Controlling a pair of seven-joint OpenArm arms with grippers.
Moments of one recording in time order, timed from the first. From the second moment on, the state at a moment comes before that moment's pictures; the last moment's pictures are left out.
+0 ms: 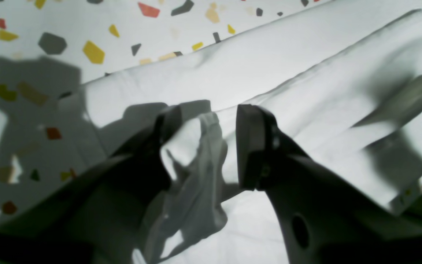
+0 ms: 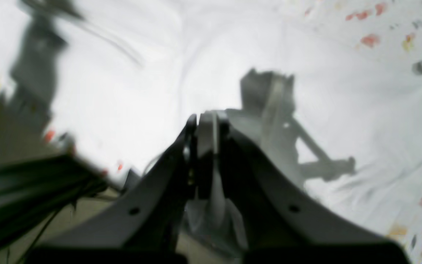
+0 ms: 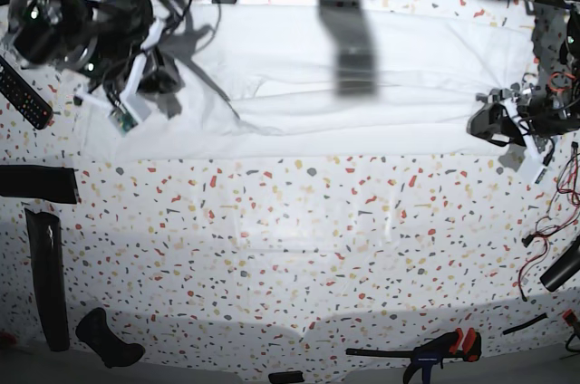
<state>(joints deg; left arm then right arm) 1.2 -30.0 -10.6 81.4 -50.8 -37.6 59.8 -22.2 19.8 18.8 127.6 40.6 35.0 -72.0</state>
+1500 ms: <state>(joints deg) 1.4 -33.4 -10.6 81.4 -67.9 -38.2 70.3 -34.0 19.7 28.5 128.8 39.9 35.0 -72.5</state>
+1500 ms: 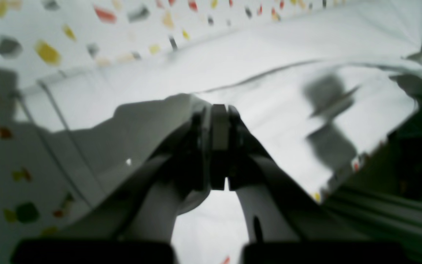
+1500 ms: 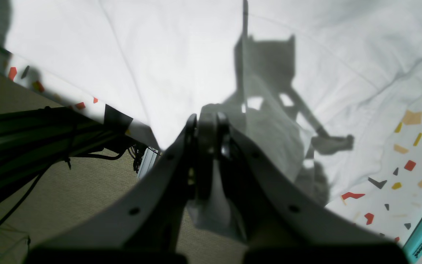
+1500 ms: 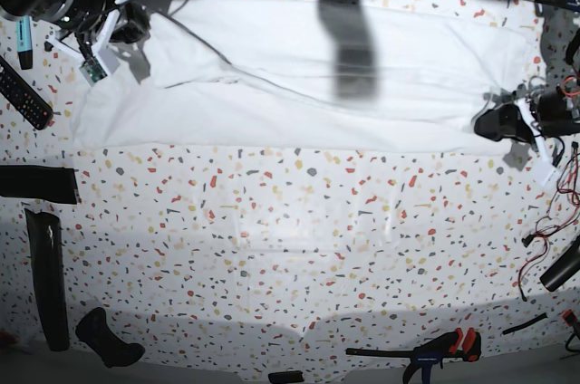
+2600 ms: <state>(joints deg) 10.6 -42.4 -10.5 81.4 -69.8 -38.3 69.4 -34.0 19.7 28.5 128.3 32.6 35.0 -70.5</state>
